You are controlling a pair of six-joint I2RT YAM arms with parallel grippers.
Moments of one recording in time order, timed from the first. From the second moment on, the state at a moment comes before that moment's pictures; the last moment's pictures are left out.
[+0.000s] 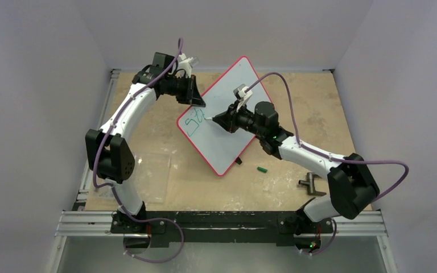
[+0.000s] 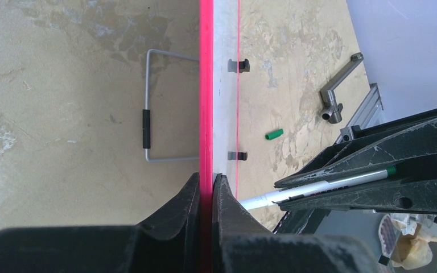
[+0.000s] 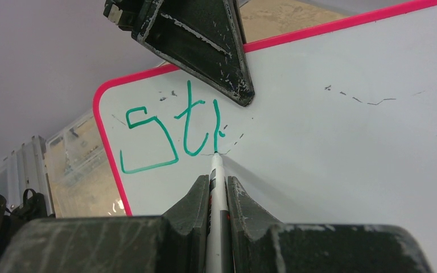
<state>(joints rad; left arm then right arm) -0.29 1.80 1.72 -0.77 0.69 -0.14 0.63 1.45 0.89 0.45 -0.34 0.28</state>
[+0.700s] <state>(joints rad) -0.29 1.80 1.72 -0.77 0.69 -0.14 0.63 1.50 1.00 0.43 -0.30 0.27</state>
